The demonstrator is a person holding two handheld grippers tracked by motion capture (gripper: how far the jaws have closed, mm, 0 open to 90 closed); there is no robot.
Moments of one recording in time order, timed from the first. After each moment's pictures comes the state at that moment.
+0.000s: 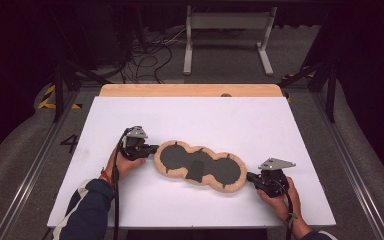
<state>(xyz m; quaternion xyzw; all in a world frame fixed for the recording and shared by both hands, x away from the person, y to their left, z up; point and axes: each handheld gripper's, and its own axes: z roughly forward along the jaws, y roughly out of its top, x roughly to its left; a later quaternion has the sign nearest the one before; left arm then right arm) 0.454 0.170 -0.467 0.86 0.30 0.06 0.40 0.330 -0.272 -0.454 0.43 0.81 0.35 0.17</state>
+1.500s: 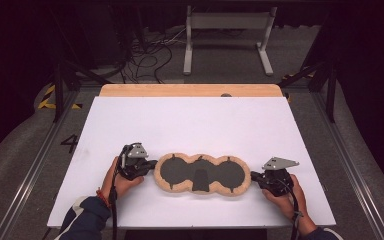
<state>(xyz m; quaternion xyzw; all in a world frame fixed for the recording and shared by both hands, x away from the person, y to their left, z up) 0.395 0.161 -0.462 0.88 0.29 0.10 0.36 0.332 -0.285 -0.452 0.41 0.83 0.34 0.17</state>
